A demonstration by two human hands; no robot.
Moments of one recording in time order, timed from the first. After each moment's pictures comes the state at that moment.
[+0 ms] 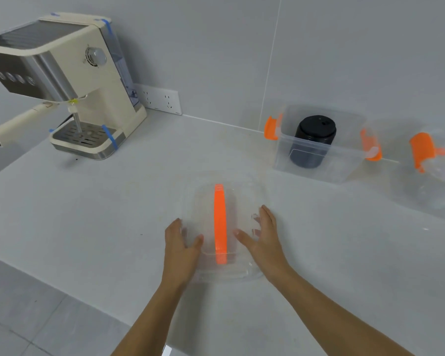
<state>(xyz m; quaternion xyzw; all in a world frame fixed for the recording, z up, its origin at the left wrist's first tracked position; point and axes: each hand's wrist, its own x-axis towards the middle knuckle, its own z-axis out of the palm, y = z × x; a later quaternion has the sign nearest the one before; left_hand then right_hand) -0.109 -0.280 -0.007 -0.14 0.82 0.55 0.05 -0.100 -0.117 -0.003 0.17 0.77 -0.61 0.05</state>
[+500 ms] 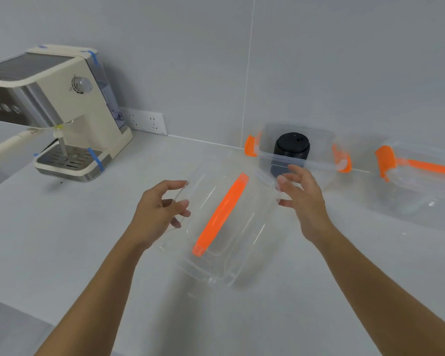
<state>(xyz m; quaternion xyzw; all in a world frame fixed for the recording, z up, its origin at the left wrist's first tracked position) -0.171 -0.289 0.093 0.06 0.79 0.61 0.06 -0.136 -0.024 0.086 0.17 0.70 -0.68 -0.11</state>
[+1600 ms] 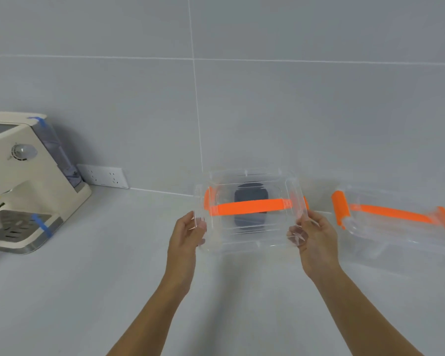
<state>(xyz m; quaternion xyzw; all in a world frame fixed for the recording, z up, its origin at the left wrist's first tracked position) -0.201 -0.133 0.093 0.00 0.66 0.75 0.03 -0.162 0.087 0.083 0.25 0.50 -0.79 -0.26</state>
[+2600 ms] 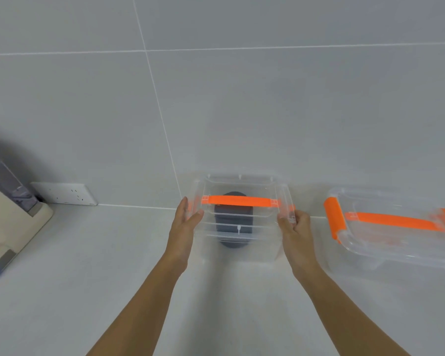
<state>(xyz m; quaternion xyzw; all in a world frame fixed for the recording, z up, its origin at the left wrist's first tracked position) -0.295 -0.064 0.087 0.00 0.71 0.69 0.14 -0.220 0.122 0.055 0.29 0.69 -0.62 -0.24</state>
